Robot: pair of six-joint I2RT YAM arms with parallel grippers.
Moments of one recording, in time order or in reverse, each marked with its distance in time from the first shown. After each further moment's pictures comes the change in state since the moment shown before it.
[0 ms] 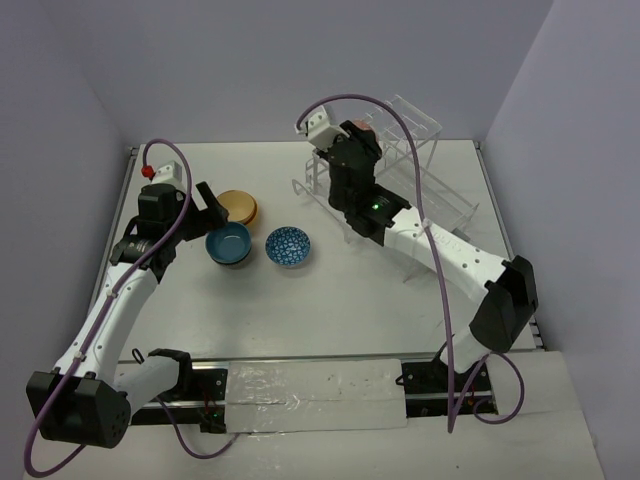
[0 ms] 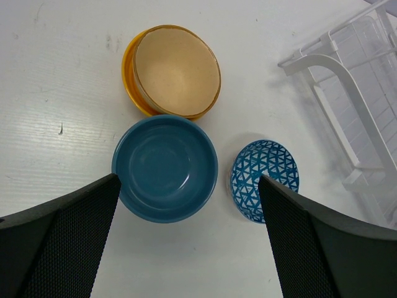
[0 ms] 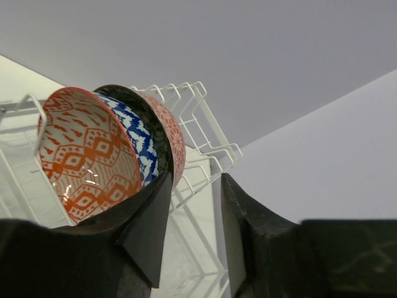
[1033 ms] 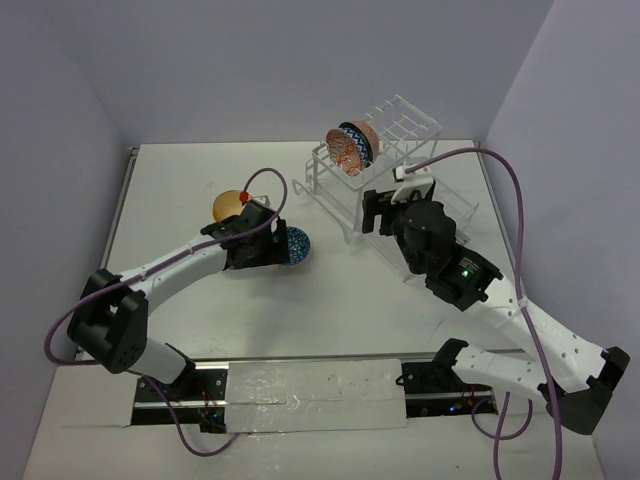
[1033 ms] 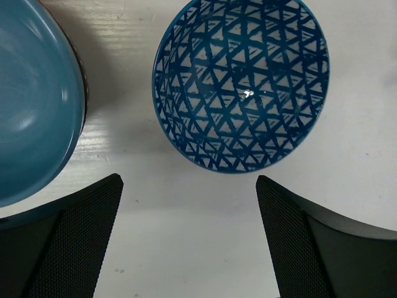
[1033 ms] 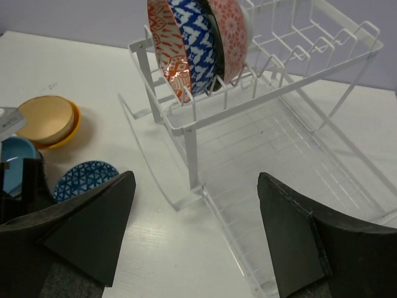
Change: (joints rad) left arm -0.458 0.399 0.047 -0.084 -0.149 -0.189; right arm 0.011 -0.626 -0.402 -0.368 -0.340 0.880
